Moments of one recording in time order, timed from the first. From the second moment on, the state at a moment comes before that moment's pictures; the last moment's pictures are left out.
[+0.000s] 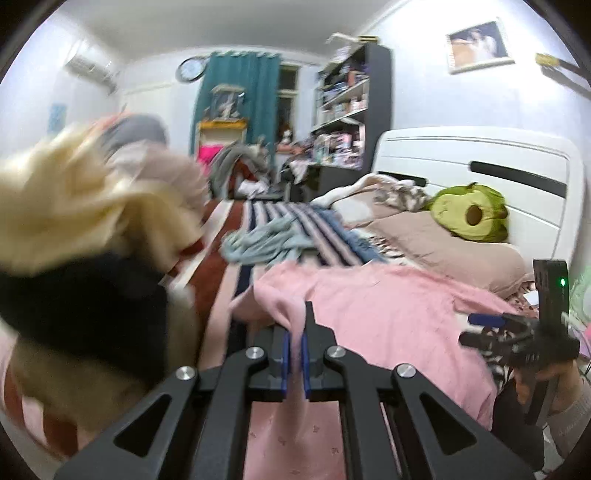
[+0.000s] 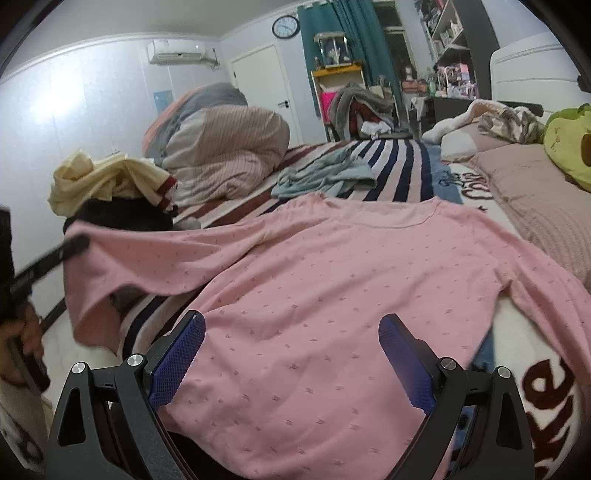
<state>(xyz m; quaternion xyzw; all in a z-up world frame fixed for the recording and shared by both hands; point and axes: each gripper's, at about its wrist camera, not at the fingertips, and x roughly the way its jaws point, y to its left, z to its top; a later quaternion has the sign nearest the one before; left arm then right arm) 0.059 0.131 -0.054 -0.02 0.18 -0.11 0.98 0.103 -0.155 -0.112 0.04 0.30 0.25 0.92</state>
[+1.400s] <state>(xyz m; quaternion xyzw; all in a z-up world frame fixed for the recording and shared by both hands) 0.093 0.069 -0.089 -0.04 0.27 -0.17 0.95 0.156 -0.182 -0.108 -0.03 0.34 0.29 0.90</state>
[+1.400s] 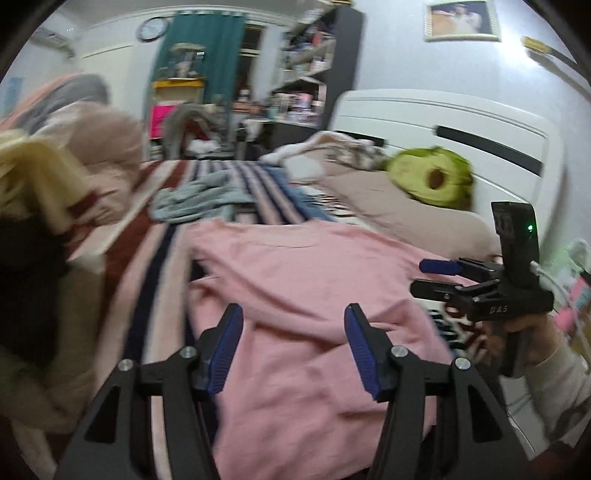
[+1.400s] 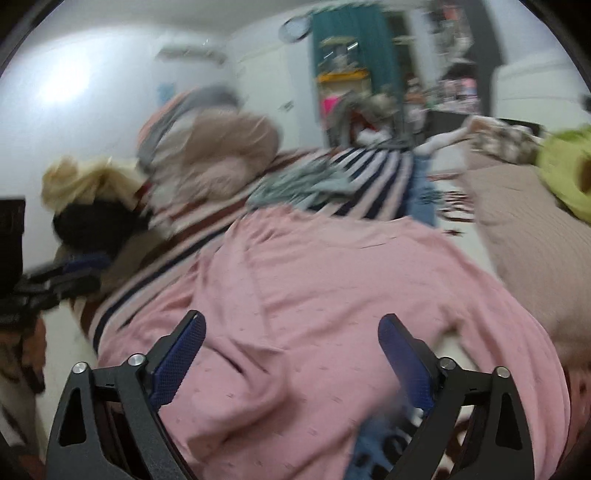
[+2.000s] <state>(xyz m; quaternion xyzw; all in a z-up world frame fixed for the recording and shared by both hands) 0.159 0.139 -0.131 -0.08 0.29 -0.10 0.95 0.244 -0.052 -0.147 -0.16 0.46 0.39 0.79</state>
